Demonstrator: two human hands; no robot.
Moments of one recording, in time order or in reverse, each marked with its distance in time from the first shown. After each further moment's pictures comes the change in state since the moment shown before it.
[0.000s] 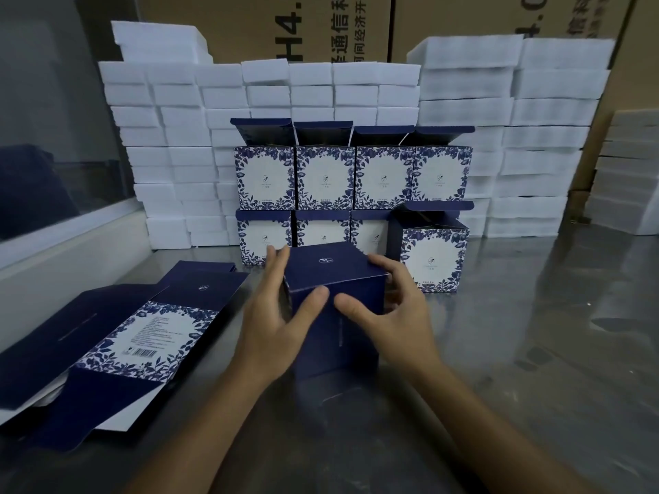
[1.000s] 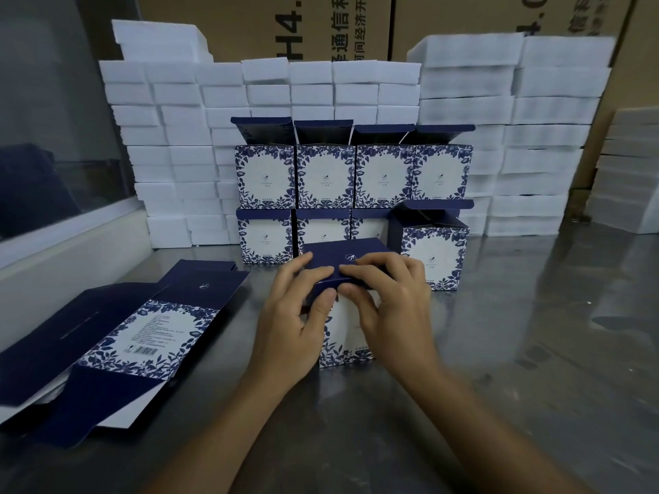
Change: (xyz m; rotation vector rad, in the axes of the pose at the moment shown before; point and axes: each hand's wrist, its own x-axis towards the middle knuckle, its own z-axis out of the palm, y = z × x) left_hand -0.007 0.005 0.018 0.201 0.082 0.305; right_hand 0.003 -0.009 0.009 -0.646 0.159 -0.422
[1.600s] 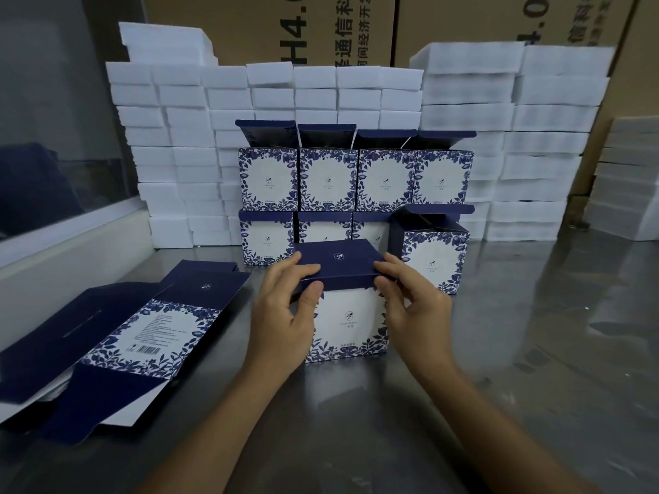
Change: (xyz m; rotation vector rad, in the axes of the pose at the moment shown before) left_hand 0.007 -0.004 -0.004 -0.047 0.090 -0.095; right_hand -0.001 0.029 0.001 0.256 0.123 0.143
